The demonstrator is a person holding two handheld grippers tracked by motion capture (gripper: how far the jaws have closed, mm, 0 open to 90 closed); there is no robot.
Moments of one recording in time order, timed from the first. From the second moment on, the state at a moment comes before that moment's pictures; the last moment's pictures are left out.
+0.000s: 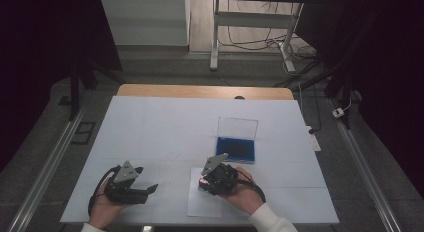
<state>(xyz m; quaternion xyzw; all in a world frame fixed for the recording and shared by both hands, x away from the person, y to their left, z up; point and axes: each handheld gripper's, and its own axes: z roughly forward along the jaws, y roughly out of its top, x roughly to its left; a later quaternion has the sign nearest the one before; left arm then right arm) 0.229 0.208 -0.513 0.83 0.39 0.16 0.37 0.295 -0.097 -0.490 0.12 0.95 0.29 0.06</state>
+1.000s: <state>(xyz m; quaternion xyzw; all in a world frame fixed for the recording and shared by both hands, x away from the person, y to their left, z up) 0.229 0.208 -0.514 0.83 0.39 0.15 0.36 0.296 -0.095 -0.494 0.13 0.95 0.27 0.05</state>
